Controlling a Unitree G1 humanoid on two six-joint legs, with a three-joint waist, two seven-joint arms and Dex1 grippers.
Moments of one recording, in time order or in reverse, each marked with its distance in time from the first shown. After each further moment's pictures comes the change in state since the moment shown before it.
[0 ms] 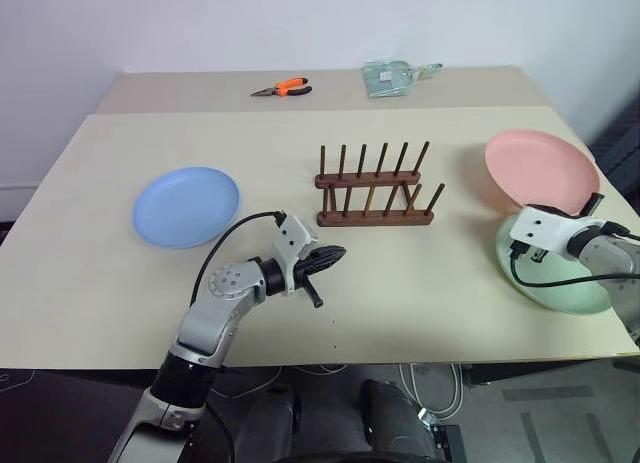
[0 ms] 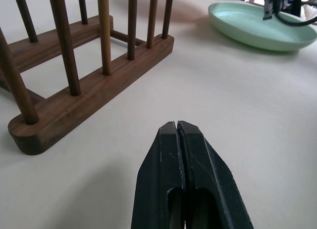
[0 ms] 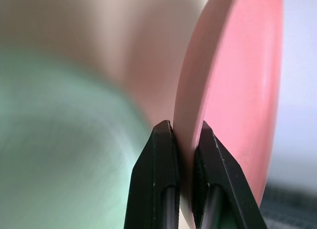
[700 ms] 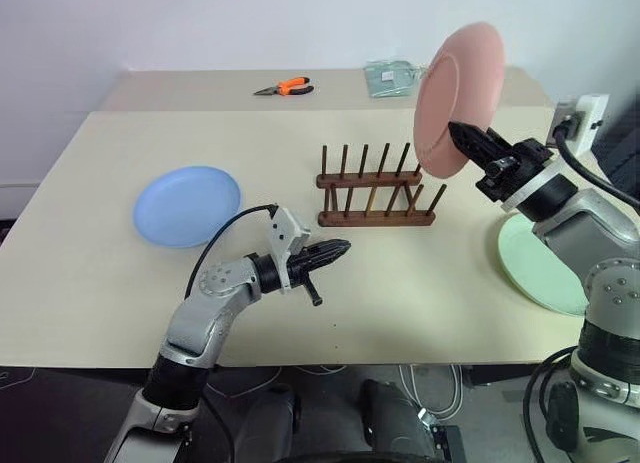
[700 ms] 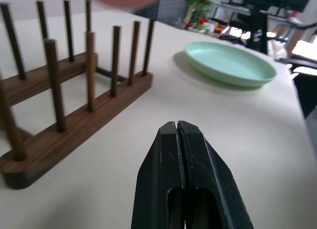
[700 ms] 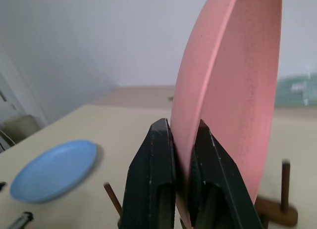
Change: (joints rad) left arm 0.011 0.020 0.033 -0.085 -0.137 0.018 -0.050; right arm -0.144 0.438 -0.322 -0.613 1.269 0.932 -0.123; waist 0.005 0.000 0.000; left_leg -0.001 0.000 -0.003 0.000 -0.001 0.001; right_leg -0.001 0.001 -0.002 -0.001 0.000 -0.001
